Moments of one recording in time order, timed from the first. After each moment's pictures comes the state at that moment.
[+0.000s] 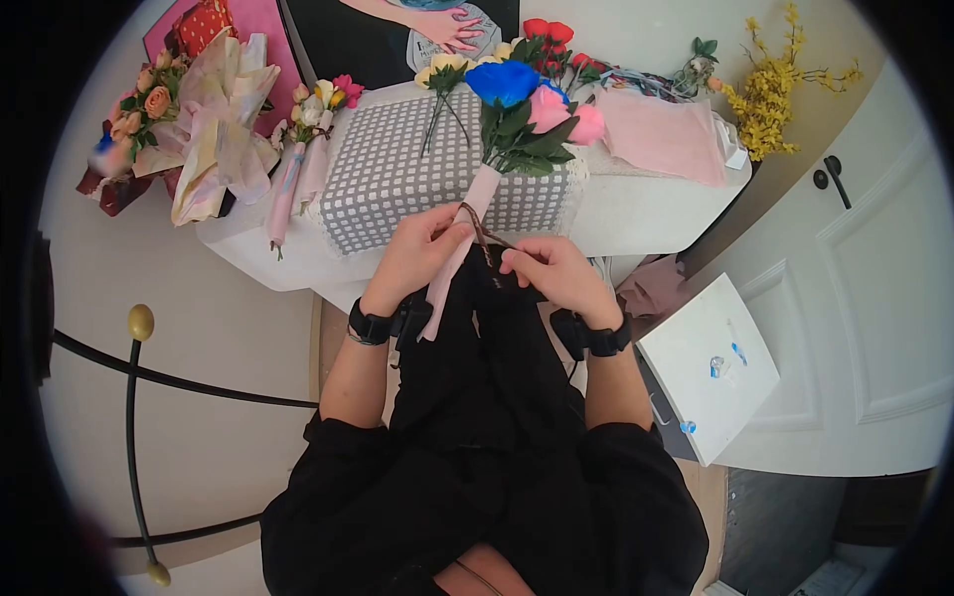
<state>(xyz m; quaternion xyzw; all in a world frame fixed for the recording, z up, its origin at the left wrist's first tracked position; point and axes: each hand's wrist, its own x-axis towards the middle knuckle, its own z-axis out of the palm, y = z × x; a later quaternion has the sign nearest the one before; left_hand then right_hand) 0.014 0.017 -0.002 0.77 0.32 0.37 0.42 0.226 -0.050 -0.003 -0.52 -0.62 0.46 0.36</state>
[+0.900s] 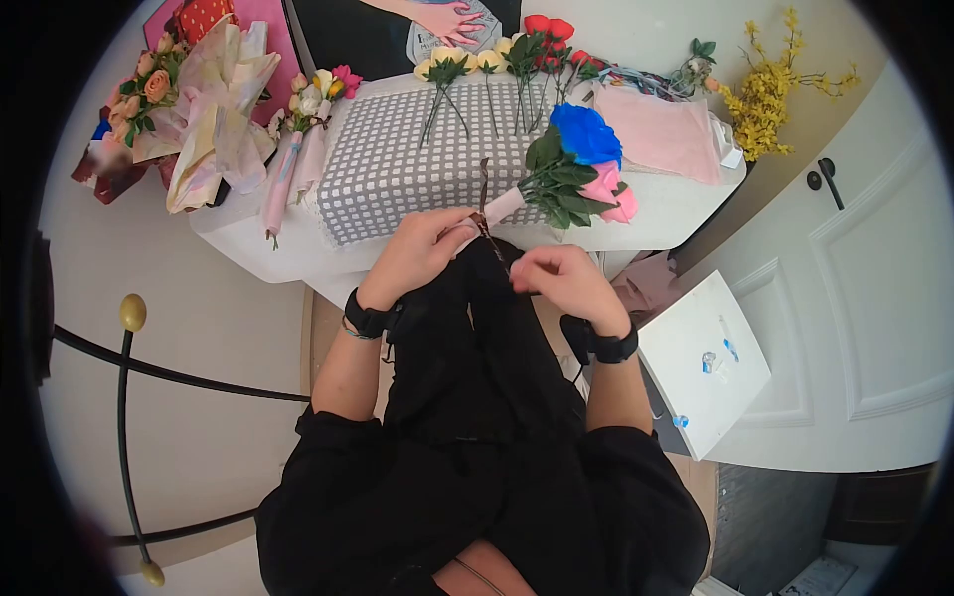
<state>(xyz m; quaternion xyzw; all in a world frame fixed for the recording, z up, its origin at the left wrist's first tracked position) 0.012 0.010 0.002 0.84 0.29 0.35 0.28 0.233 -0.069 -0.014 -0.49 -0.60 0.50 0.39</state>
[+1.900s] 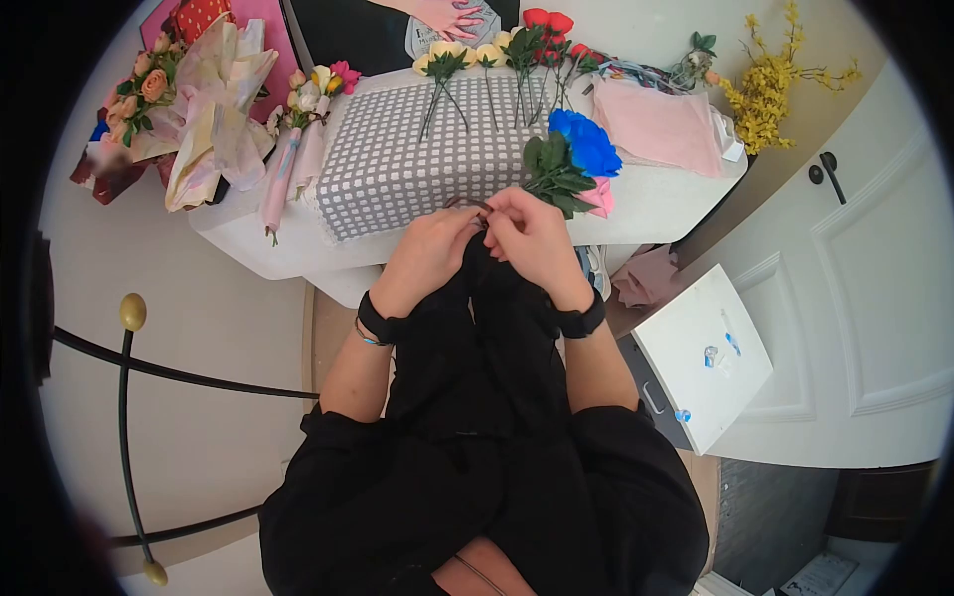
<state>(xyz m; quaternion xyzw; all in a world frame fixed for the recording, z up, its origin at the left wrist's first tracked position) 0.021 0.004 -0.020 0.86 0.28 0.40 0.13 0.187 -0.039 -0.001 -0.52 -0.61 0.32 0.50</state>
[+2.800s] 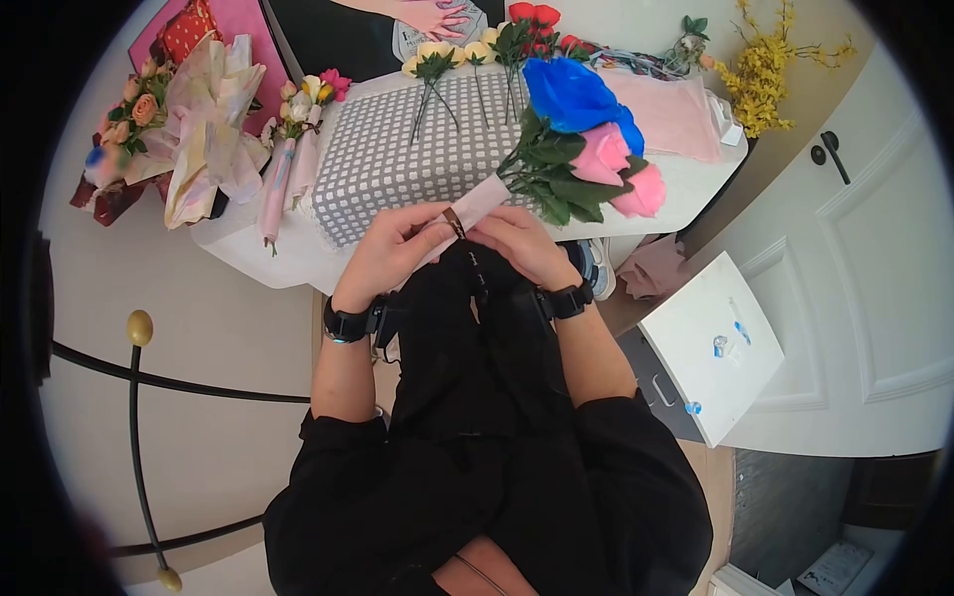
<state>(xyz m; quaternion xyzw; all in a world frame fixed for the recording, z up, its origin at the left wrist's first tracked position) -0.003 -0.001 0.020 0.77 0.29 0.34 0.45 0.200 -0.017 -0.050 -0.26 -0.47 0.62 0.57</state>
